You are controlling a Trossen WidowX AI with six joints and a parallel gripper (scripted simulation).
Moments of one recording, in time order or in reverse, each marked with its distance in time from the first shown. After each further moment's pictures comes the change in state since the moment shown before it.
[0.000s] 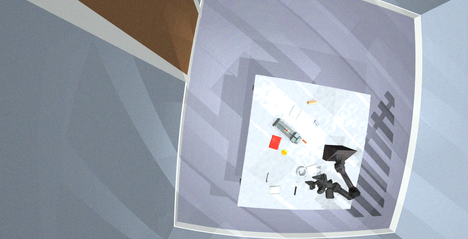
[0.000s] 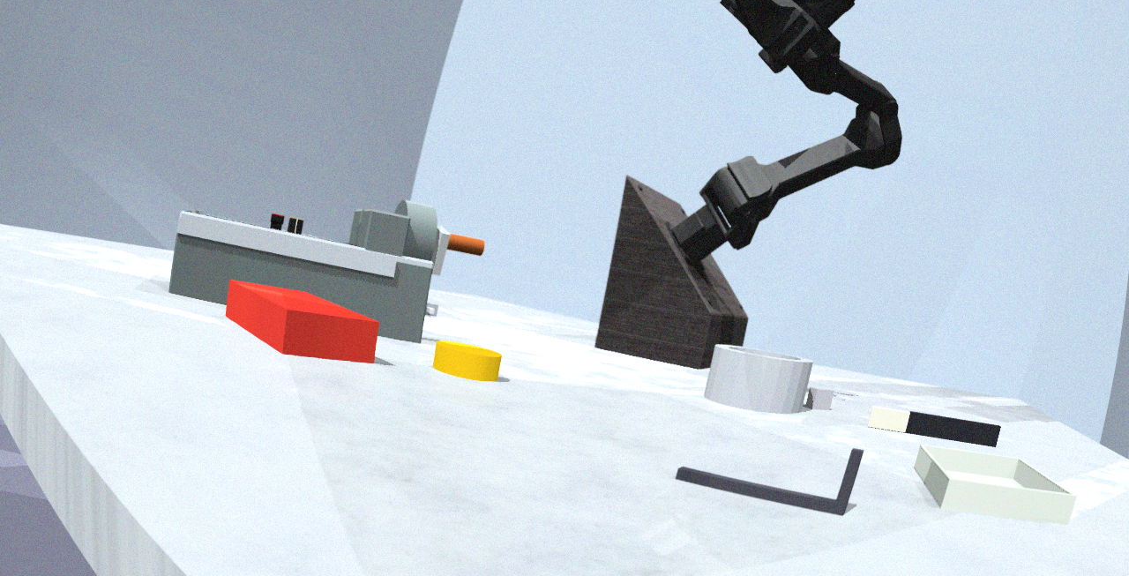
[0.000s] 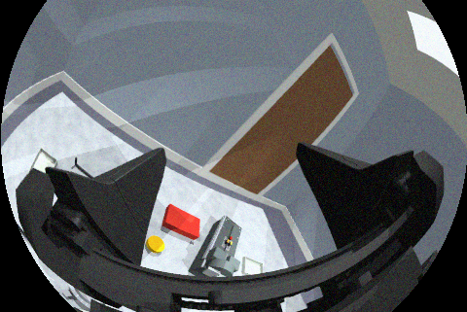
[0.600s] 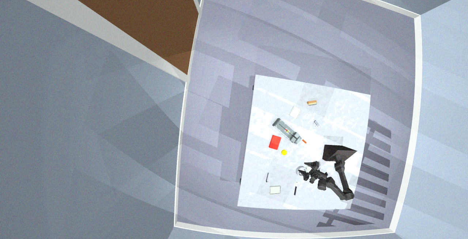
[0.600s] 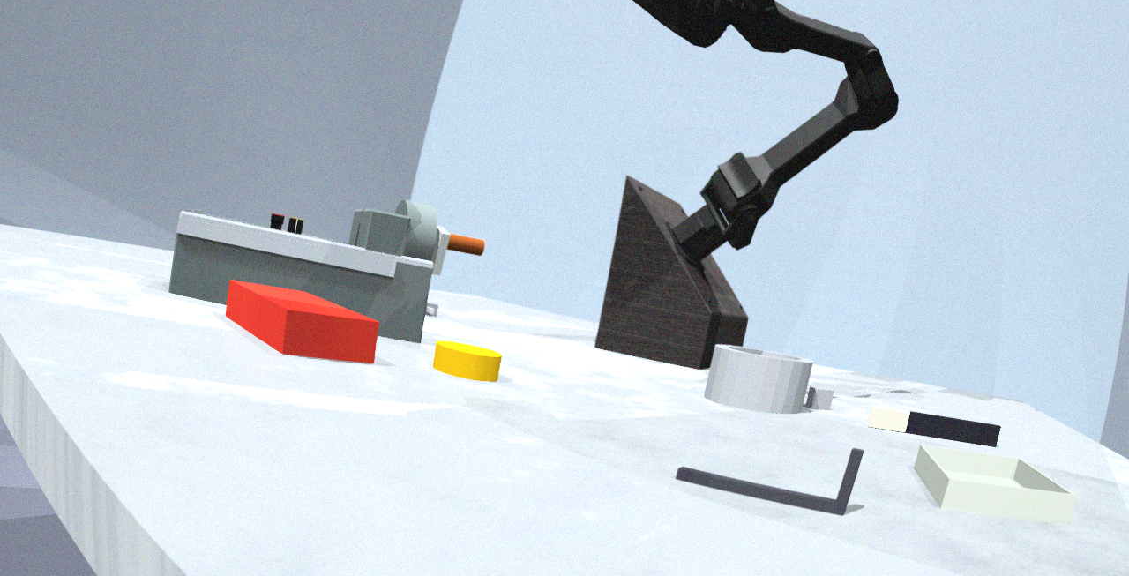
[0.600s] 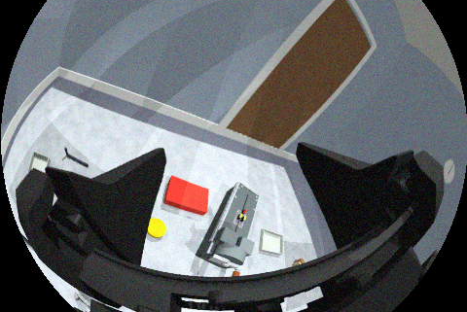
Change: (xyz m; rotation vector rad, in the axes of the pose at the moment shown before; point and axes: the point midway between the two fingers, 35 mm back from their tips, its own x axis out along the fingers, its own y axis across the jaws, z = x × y) arm 0.076 -0.026 -0.069 0.149 0.265 0.084
